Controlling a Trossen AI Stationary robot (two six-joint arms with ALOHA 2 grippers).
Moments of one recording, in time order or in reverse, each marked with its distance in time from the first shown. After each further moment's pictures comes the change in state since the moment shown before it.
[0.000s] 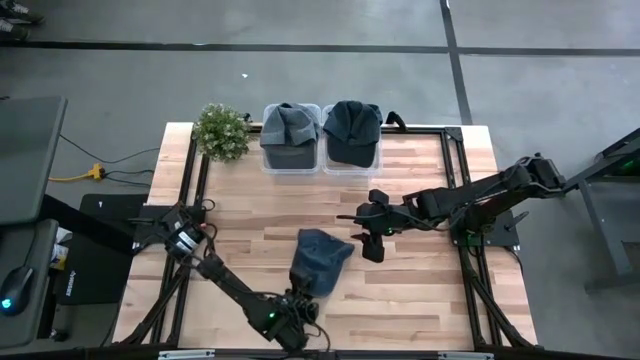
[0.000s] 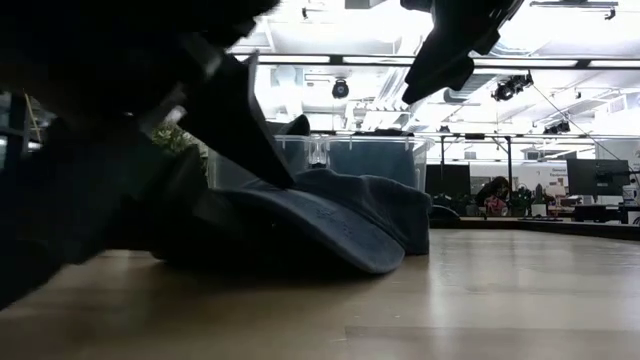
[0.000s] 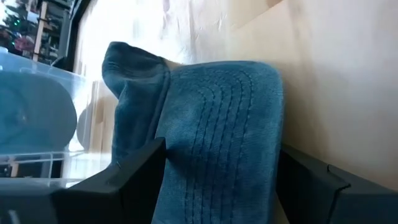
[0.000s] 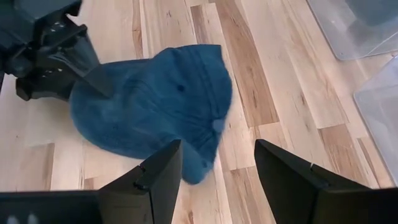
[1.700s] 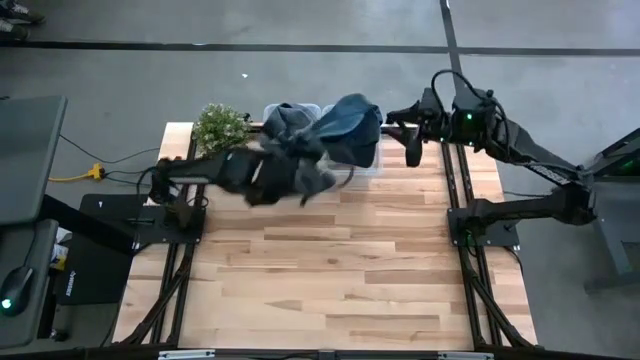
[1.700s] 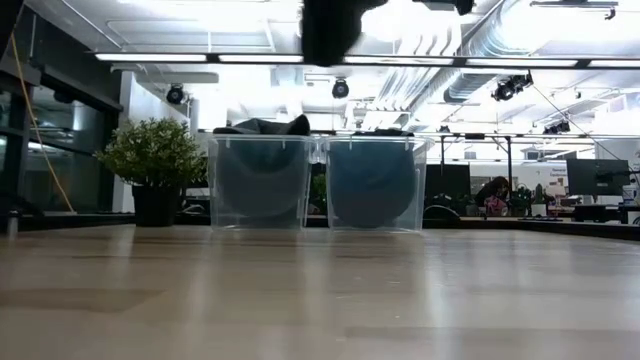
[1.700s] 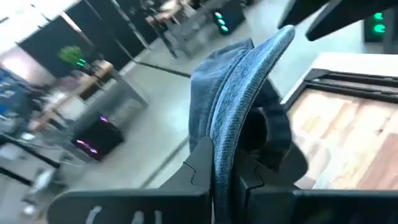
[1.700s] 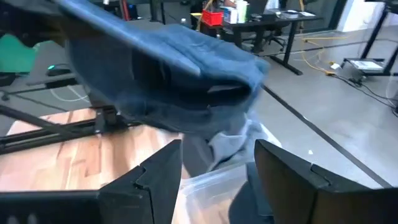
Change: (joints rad) left arm 0.550 -0.366 0.798 -0.518 -0.183 0.123; right arm -0.679 -0.372 0.248 -0.015 -0.293 -0.363
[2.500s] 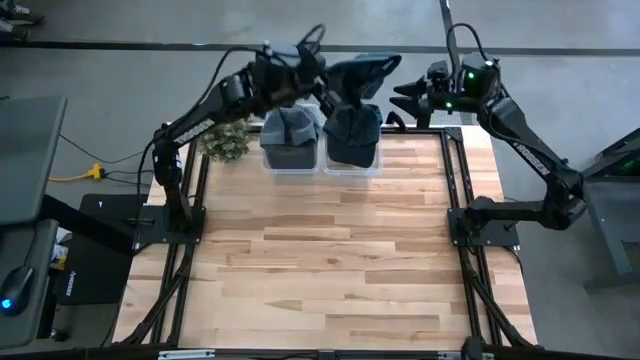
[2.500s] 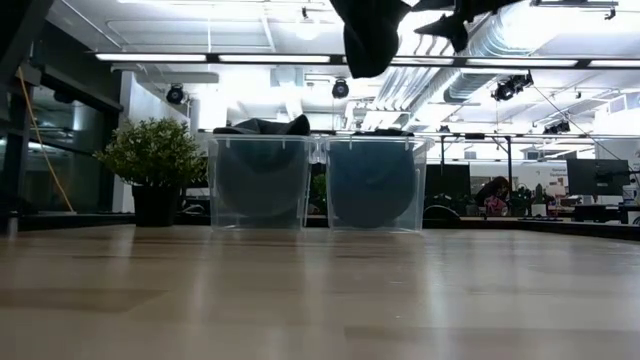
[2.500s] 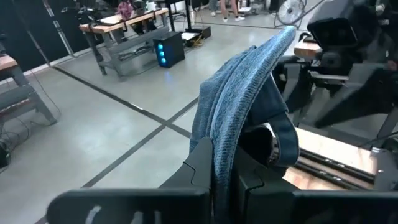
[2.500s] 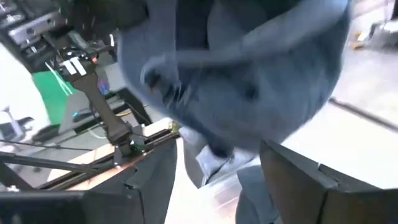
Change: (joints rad) left arm 0.501 -0.035 -0.005 0.449 0.772 0.195; right arm -0.477 0.115 -0.001 0.128 -0.545 0.169
